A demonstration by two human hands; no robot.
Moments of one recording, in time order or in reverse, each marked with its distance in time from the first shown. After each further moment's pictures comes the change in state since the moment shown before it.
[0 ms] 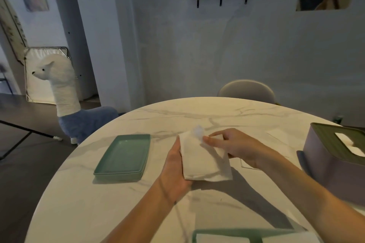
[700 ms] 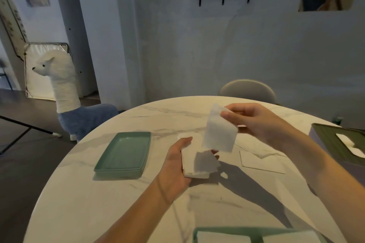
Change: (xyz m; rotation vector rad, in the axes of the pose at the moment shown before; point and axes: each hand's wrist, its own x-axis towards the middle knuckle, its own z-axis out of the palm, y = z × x) left_hand -0.005 0.006 -0.008 0.125 -0.086 -0.087; right_hand -0.019 -0.028 -0.047 0.194 -0.001 -0.319
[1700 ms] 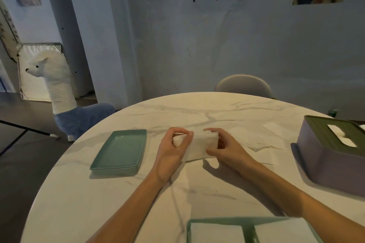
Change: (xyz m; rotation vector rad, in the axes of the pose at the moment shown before) left_hand 0.012 -0.001 -0.014 0.727 0.211 0.680; right_hand -0.009 0.091 0.061 0.084 0.123 0.173
